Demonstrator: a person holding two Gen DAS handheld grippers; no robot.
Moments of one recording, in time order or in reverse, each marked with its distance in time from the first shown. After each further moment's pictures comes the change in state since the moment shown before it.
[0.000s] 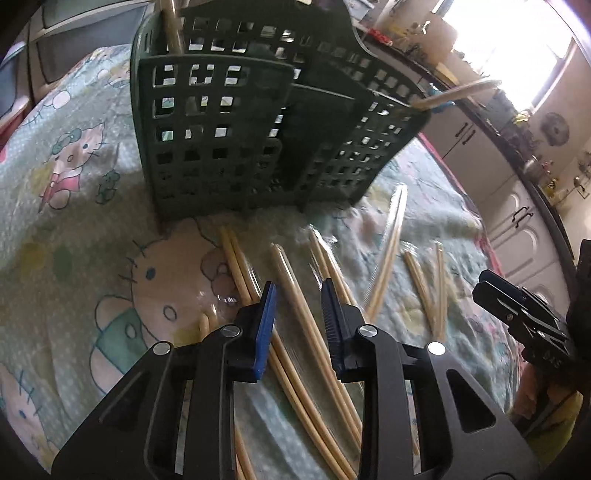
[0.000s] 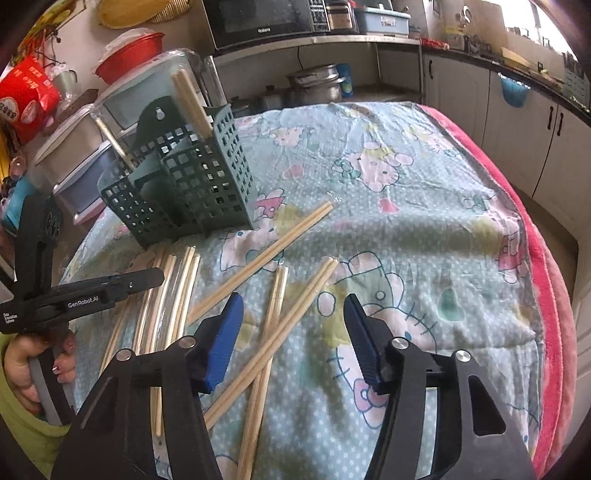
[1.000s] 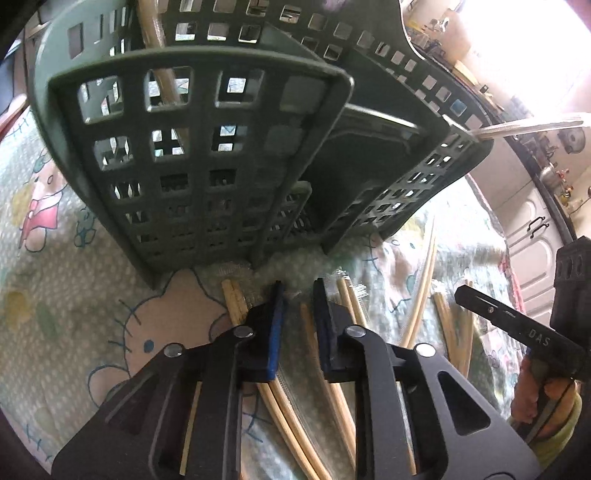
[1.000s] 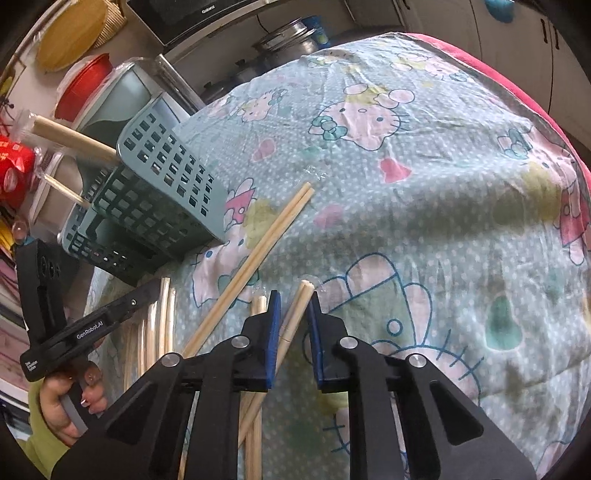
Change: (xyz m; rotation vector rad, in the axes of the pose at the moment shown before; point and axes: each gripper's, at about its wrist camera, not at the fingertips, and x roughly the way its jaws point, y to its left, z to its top) left arm 0.021 0.020 0.032 -0.029 0.026 0.028; right arm 0.061 -0.042 0.027 0.242 0.136 0.132
